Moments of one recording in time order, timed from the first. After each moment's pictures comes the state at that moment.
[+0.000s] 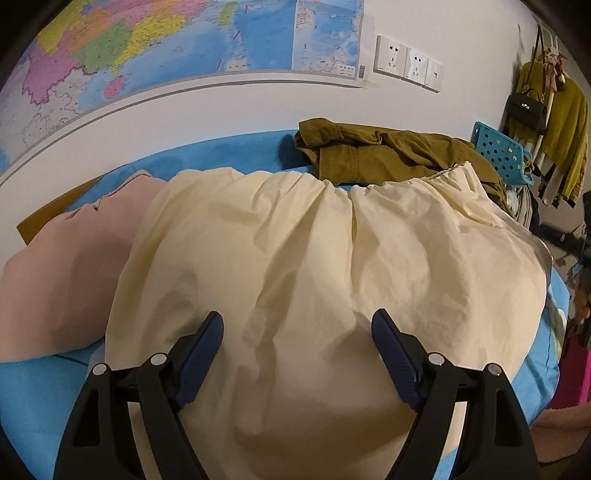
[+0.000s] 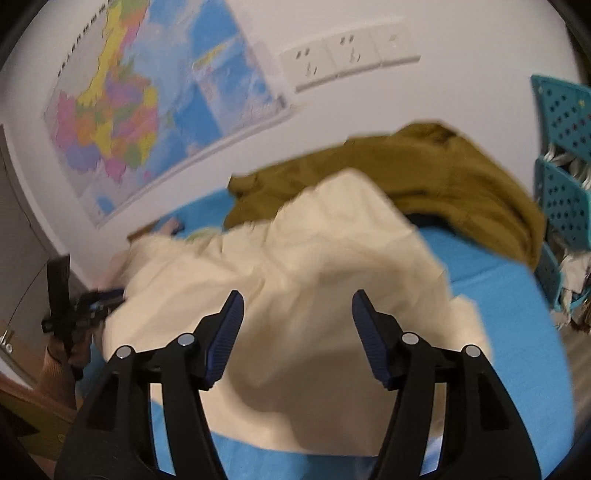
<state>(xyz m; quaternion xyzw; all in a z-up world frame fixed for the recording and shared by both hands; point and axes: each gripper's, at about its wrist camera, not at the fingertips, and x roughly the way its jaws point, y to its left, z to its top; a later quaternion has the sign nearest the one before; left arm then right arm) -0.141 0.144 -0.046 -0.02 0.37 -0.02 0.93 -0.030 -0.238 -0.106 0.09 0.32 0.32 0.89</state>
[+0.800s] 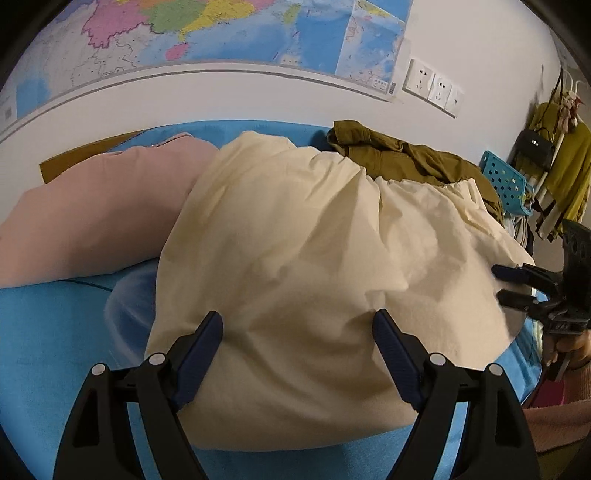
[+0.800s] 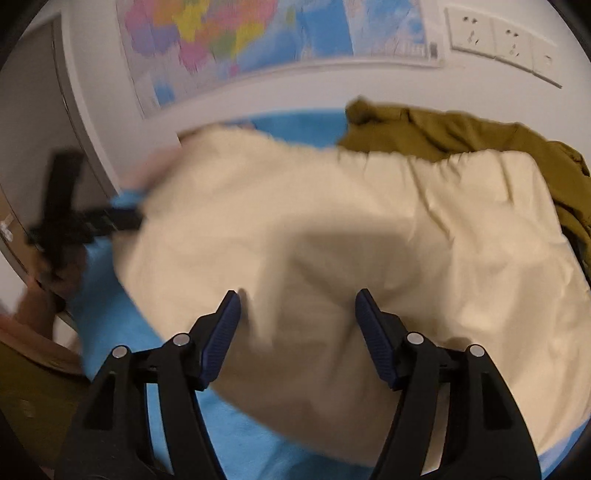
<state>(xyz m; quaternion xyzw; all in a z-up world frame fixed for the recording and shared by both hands) -0.196 0.183 -0.056 -0.10 0.36 -0.01 0.93 -0.088 -0.103 -0.104 -0.09 0.32 0.41 0.85</state>
